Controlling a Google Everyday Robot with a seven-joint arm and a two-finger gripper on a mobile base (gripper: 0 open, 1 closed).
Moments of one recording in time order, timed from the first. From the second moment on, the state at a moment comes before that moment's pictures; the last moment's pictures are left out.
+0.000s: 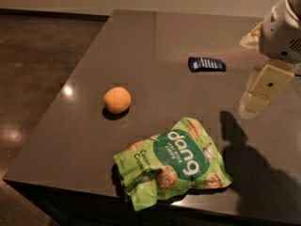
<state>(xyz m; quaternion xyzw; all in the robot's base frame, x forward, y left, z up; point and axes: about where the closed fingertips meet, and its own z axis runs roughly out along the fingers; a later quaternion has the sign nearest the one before) 0.449 -0.200 0.978 -0.60 0.78 -0.01 0.18</state>
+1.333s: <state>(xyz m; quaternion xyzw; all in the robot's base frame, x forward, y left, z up) 0.500 -0.034 0.924 -0.56 0.77 0.12 0.27</state>
